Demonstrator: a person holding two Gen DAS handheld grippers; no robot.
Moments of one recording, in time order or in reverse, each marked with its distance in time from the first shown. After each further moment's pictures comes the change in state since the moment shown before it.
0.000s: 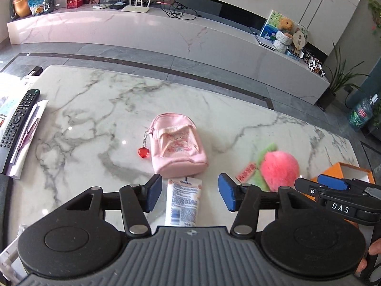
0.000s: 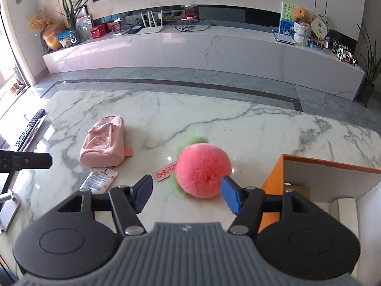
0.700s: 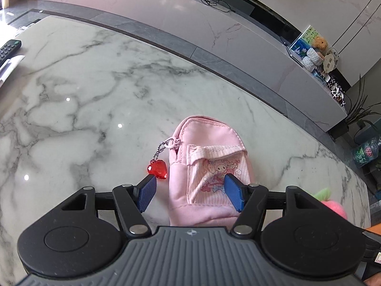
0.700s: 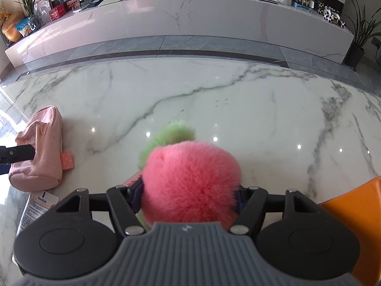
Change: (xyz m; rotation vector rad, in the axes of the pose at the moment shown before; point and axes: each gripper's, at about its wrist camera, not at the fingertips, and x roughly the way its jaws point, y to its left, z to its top) left arm 0.122 0.055 0.015 -0.217 0.033 -0.036; right arm 0.122 -0.009 0.014 0.072 0.143 -0.098
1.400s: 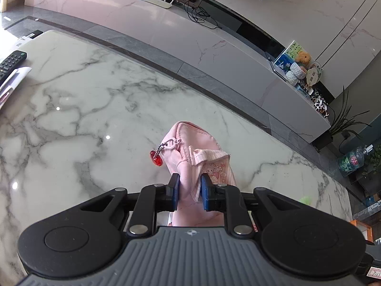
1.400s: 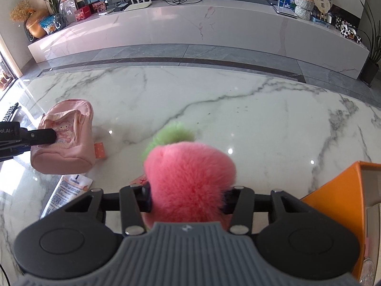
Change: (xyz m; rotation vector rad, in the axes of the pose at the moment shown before) left arm -0.054 -0.013 -0.010 0.007 -0.087 -0.066; right arm -0.049 0.010 -0.017 -0.067 -0.060 0.103
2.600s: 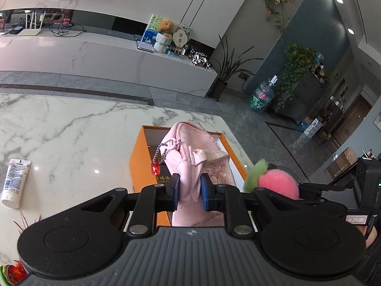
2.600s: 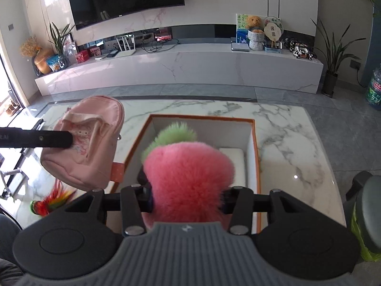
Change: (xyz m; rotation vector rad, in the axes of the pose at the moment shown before) left arm -0.131 -0.239 -0.151 0.408 0.067 -0.381; right arm -0.254 -0.181 -0.139 0.029 -0.163 -0.049
